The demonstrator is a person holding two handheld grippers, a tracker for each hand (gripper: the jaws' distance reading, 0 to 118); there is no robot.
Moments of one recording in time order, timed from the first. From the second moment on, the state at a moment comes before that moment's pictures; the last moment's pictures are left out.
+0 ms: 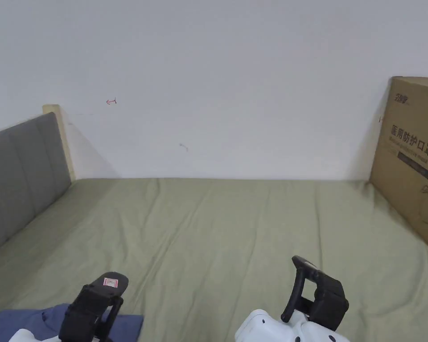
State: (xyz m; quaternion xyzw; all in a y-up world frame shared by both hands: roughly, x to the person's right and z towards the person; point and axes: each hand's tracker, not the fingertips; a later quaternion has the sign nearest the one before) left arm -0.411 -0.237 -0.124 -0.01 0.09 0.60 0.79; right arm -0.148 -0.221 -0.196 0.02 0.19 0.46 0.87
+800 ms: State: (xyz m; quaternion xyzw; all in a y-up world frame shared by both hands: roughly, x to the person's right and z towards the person) left arm -0.339 -0.139 -0.140 -0.02 0.10 0.03 0.99; right arm -0.047 -0.170 -0.223 -0.07 0.05 -0.06 0.99
